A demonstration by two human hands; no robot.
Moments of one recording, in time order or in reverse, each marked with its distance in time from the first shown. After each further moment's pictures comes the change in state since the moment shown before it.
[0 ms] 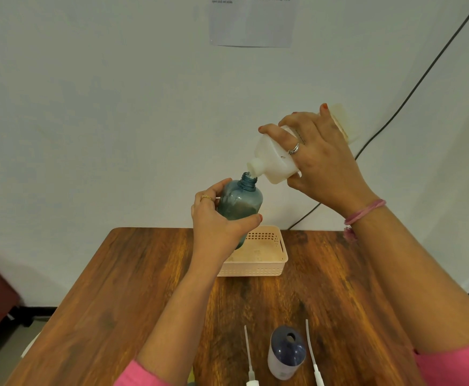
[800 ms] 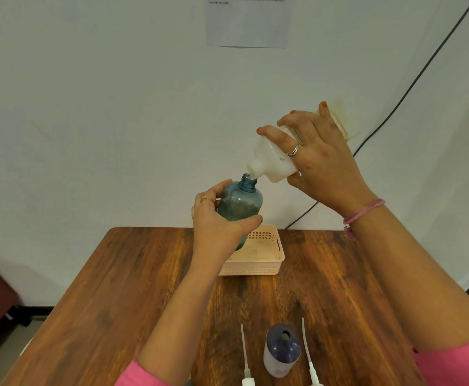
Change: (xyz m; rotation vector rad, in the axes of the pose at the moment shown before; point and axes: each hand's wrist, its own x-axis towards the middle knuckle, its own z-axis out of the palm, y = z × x) left_hand -0.008 0.002 0.011 -0.014 -0.001 -0.026; right_hand -0.009 0.010 -0.001 -0.057 0.074 -0.046
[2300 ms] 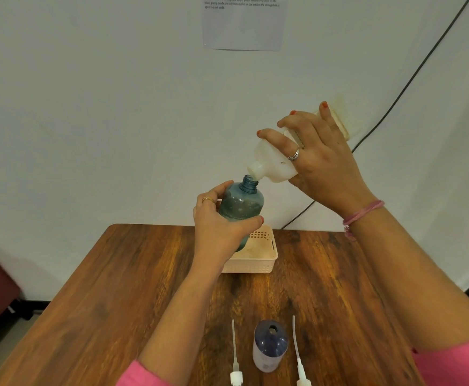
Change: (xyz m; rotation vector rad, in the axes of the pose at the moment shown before) left_hand -0.018 0.007 0.019 -0.031 0.016 -0.004; right_hand -0.017 0.016 -0.007 -0.064 0.095 -0.055
